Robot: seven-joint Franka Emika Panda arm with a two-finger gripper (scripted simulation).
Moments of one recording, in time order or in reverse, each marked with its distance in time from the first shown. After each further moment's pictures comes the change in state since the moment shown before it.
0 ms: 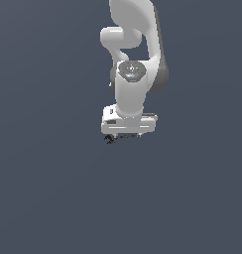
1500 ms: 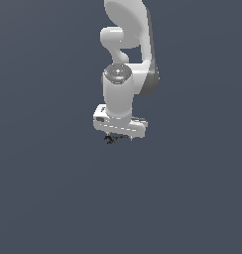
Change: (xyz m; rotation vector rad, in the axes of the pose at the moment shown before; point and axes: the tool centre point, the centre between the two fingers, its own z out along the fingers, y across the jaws) arm -0.005 0.032 0.012 0.008 0.018 0.259
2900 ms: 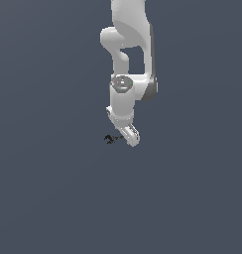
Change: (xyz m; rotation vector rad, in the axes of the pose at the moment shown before) arm -0.050 -0.003 0.064 0.010 -0.004 0.766
